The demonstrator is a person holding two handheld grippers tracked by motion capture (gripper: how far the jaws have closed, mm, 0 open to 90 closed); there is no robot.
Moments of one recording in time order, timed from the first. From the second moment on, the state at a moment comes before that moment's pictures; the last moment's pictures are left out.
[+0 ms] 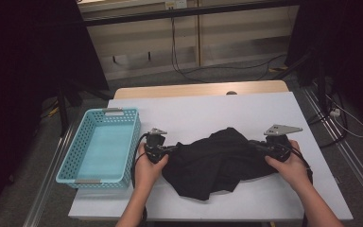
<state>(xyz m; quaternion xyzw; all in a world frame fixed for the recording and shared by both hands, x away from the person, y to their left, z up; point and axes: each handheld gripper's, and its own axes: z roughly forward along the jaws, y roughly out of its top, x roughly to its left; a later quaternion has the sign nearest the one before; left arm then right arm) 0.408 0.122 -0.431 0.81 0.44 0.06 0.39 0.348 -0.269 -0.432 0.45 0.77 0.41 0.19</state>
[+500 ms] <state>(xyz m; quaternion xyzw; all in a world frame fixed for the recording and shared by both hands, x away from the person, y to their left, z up) 0.398 0.174 -0.393 0.74 0.46 0.09 0.47 0.353 -0.255 -0.432 0.44 0.77 0.43 0.18</state>
